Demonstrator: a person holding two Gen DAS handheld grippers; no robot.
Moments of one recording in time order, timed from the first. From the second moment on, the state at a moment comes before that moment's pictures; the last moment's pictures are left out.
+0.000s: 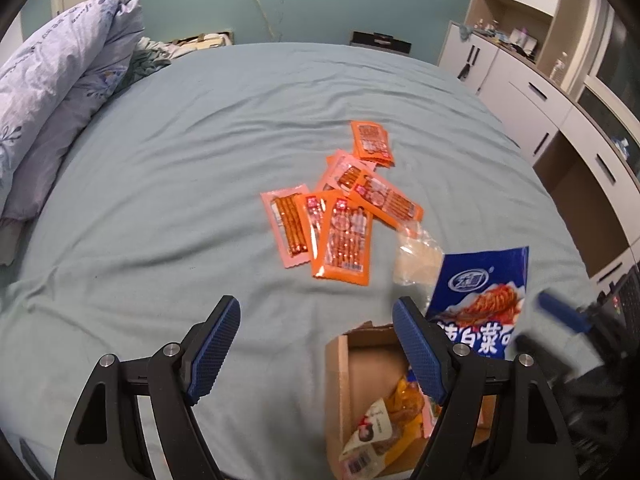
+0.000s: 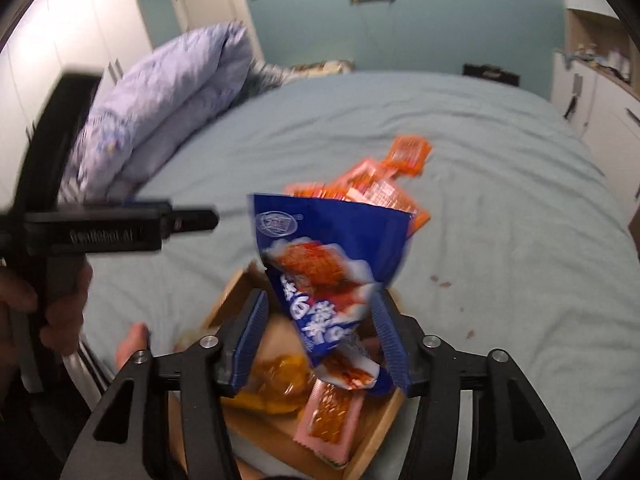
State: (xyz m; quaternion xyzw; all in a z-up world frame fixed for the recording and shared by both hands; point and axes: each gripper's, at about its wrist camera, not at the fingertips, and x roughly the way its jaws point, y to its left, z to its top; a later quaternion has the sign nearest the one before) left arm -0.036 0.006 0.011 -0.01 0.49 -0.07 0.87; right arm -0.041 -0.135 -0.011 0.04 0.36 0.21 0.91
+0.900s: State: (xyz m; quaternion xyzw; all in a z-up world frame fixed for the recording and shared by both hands) left arm 0.031 0.017 -0.006 0.05 0.50 -0.01 0.86; right arm 0.004 -0.178 -0.023 0.02 0.45 -0.02 0.89
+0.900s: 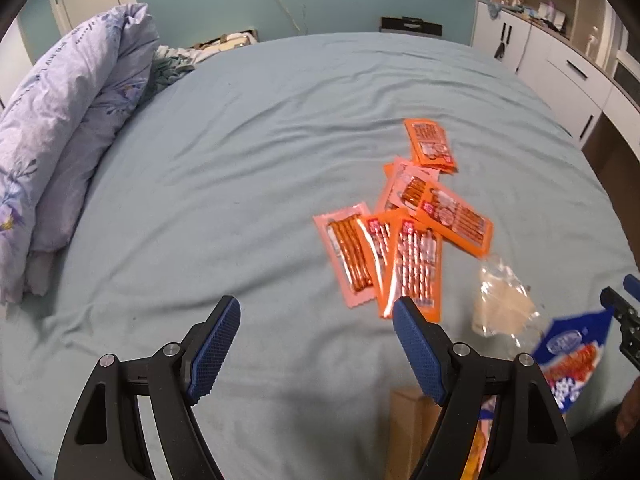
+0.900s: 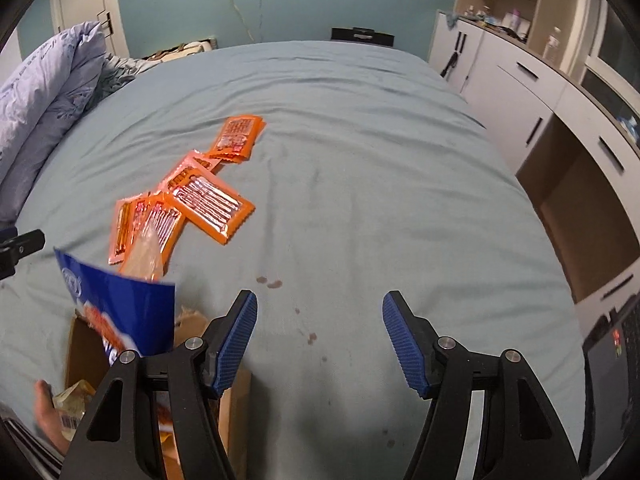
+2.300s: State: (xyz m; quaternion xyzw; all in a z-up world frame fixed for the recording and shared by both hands) left arm 0.136 0.006 -0.091 0.05 0.59 -0.06 0.80; right arm 0.142 -0.252 -0.078 0.15 0.50 0.03 0.85
